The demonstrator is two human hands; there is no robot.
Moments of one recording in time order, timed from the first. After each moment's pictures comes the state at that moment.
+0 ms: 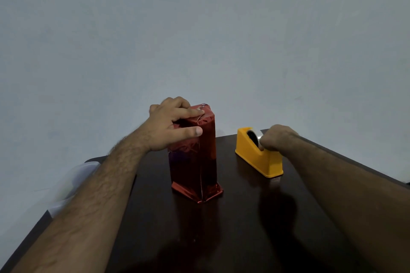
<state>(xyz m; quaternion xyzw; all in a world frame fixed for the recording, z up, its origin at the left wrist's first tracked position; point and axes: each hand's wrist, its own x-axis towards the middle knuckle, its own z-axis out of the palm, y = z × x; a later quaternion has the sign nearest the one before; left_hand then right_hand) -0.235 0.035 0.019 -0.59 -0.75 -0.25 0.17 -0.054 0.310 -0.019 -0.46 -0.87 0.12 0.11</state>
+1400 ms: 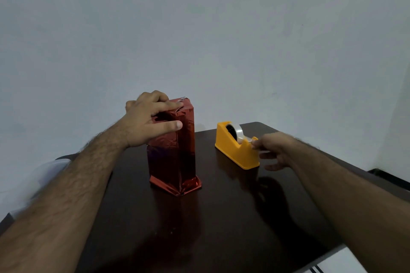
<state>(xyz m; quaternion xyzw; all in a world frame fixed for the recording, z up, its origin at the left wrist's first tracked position) -0.235 0.043 0.011 -0.57 -0.75 -0.28 0.18 0.002 0.326 -0.054 -0.48 -0.65 0.56 0.17</state>
